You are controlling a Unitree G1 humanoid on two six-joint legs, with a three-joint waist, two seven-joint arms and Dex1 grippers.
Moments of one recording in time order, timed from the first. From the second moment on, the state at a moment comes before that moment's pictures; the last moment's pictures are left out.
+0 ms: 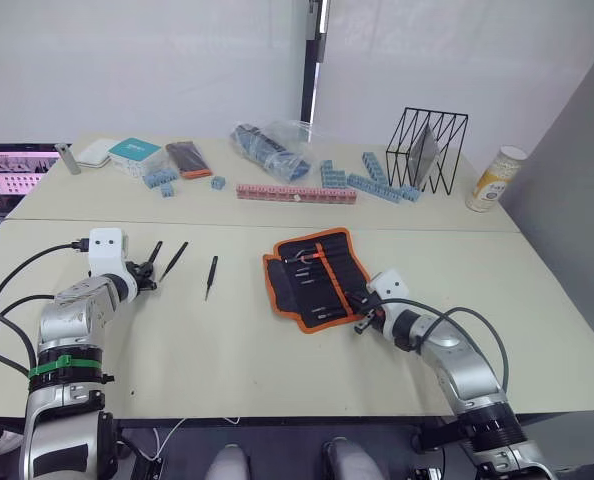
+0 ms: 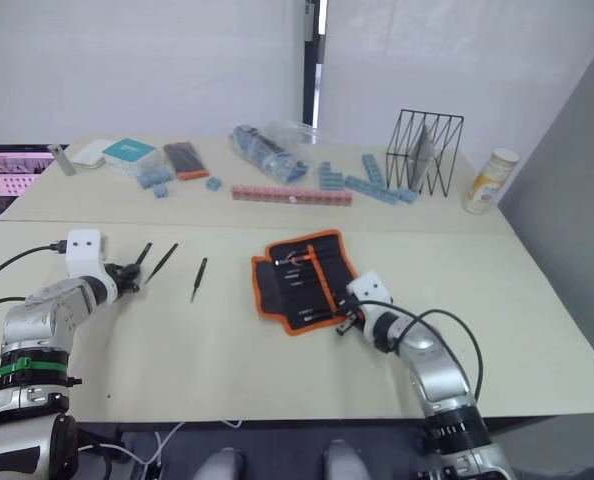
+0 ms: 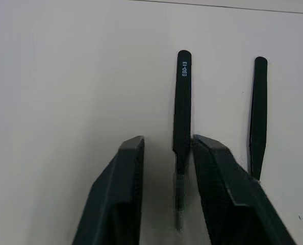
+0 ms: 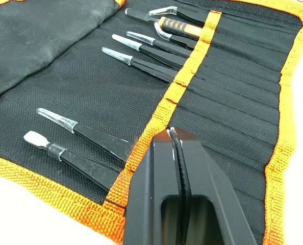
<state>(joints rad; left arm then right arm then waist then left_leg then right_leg) -0.56 0.59 0.29 0.41 -0.24 0.70 -0.29 -0.29 -0.36 0.13 0.08 0.11 0.29 0.58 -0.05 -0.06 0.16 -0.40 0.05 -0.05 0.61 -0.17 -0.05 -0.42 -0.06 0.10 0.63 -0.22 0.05</state>
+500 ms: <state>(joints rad) -0.59 0.58 0.29 0.44 -0.24 0.52 -0.34 -0.29 -0.37 0.13 0.08 0.11 0.29 0.59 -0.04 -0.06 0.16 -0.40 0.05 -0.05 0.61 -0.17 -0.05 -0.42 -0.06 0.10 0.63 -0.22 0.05</state>
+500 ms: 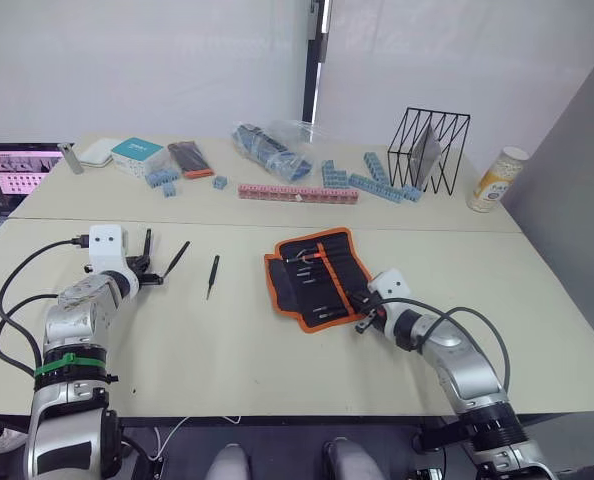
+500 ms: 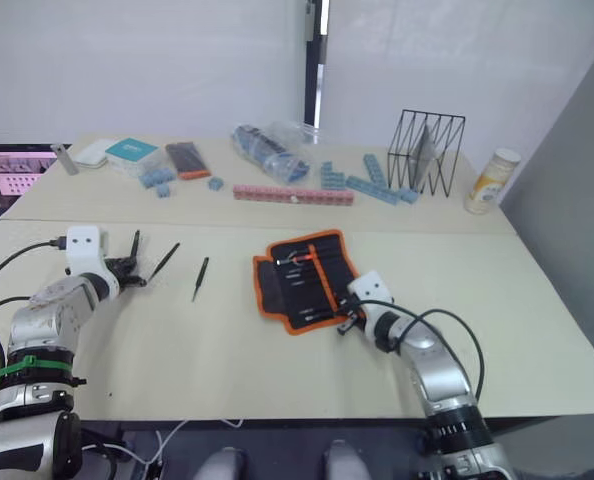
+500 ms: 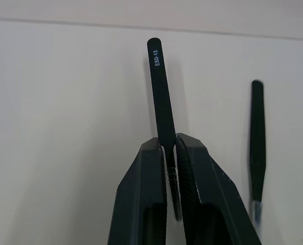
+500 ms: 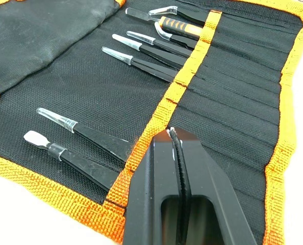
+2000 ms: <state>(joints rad) -0.97 0.39 -0.44 0.56 0.00 0.46 -1.16 -0.24 -0.30 0.10 -0.05 0.10 0.37 0.43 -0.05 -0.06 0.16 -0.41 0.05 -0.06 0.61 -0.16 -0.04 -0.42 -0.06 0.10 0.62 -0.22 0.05</state>
